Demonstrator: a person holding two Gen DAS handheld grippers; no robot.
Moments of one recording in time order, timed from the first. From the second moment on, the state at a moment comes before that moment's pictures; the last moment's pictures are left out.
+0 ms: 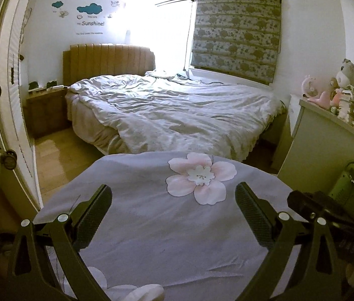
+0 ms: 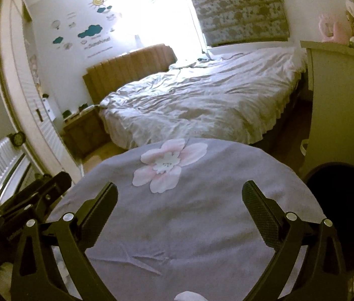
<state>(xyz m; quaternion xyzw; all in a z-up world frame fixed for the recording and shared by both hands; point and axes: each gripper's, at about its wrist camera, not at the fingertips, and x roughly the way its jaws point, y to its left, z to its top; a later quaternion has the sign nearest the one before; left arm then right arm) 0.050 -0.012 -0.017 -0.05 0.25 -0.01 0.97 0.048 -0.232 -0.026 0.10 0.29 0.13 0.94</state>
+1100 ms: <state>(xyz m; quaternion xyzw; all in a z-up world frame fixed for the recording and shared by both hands) 0.033 -0.007 -0.017 -0.04 0.25 -0.01 0.97 0.031 -0.226 -0.022 0.10 0.28 0.14 0.94</state>
